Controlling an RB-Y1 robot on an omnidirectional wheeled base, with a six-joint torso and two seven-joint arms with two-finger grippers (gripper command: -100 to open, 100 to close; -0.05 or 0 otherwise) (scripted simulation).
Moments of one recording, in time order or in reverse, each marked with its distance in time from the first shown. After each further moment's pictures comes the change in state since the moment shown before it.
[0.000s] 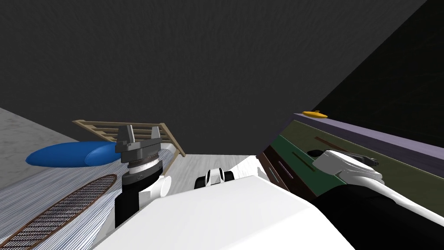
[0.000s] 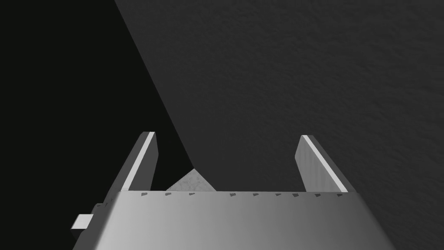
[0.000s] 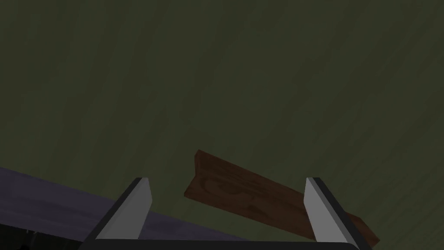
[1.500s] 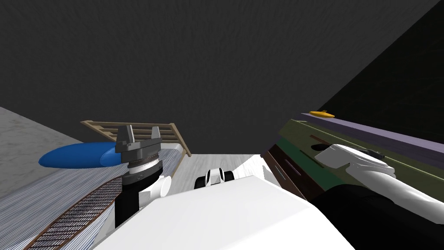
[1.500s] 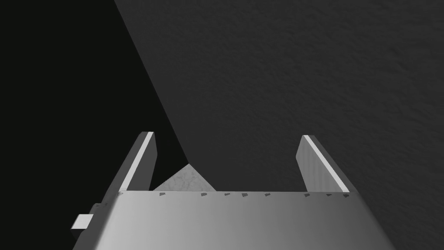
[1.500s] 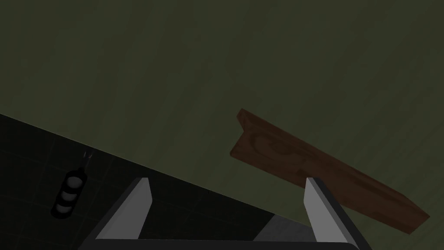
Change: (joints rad) left arm 0.000 0.000 0.000 0.000 0.000 0.000 0.000; right arm 0.034 -0.080 -0.049 -0.054 -0.131 0.034 0.090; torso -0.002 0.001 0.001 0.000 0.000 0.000
